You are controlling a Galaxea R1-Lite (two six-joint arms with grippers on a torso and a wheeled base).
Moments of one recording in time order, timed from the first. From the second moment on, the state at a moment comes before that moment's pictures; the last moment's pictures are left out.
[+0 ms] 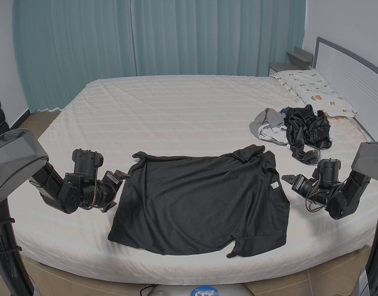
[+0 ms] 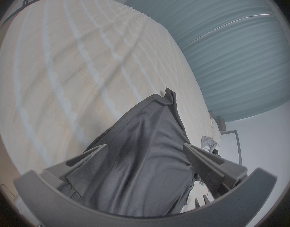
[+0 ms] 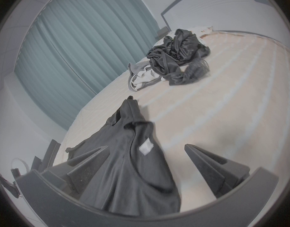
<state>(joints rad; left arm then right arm) -0.19 2.10 -0.83 -0.58 -0.08 -1.12 0.05 2.22 -0.64 -1.09 0.08 0.63</state>
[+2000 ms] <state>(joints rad) -0.21 2.21 -0.56 -0.81 0.15 -0.95 0.21 2.31 -0.36 -1.35 0.08 0.86</state>
